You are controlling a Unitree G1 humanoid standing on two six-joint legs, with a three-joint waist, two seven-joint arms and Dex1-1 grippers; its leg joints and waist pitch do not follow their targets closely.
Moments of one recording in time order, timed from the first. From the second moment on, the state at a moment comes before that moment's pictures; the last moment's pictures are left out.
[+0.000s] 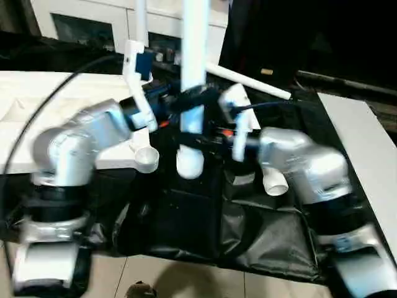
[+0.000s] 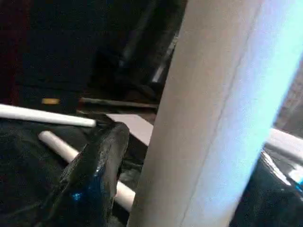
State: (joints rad) left arm -0.71 0.30 0.11 -0.04 -0.71 0.84 -0.53; right arm -0.69 -0.16 0.21 0.09 0.39 0.64 0.65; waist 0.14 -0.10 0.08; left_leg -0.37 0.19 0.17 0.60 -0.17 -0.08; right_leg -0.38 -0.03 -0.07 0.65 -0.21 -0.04
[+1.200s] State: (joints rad) left arm -0.73 0.38 0.11 -0.06 -0.76 0.99 -0.56; right arm -0.75 -0.26 0.13 0.14 0.51 0.75 0.86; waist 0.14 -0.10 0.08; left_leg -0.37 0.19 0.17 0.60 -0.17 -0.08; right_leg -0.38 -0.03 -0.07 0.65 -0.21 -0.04
